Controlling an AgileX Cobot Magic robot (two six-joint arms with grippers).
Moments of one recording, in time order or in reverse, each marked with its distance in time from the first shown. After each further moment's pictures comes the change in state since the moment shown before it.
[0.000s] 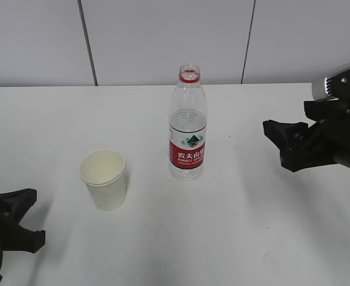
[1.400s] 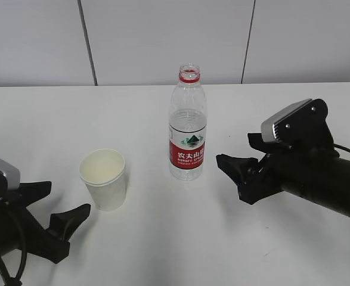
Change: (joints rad) left arm 0.000 0.081 -0.077 0.236 -0.004 -0.004; right arm 0.000 0.357 0.000 -0.353 -0.377 0.267
